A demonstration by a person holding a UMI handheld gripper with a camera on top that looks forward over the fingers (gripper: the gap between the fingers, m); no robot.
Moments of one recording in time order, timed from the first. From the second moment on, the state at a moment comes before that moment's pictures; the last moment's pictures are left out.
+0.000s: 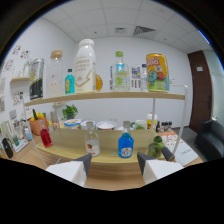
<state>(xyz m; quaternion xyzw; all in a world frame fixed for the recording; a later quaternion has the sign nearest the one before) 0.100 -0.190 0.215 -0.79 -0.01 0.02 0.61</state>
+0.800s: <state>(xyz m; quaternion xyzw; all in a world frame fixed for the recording) 0.122 -0.145 0.208 -0.81 -0.02 0.03 0.59</state>
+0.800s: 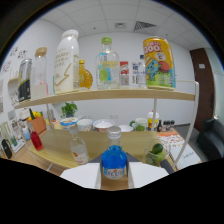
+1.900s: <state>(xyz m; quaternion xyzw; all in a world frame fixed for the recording) 0.110 -0.207 0.110 -0.57 -0.59 -0.48 0.32</state>
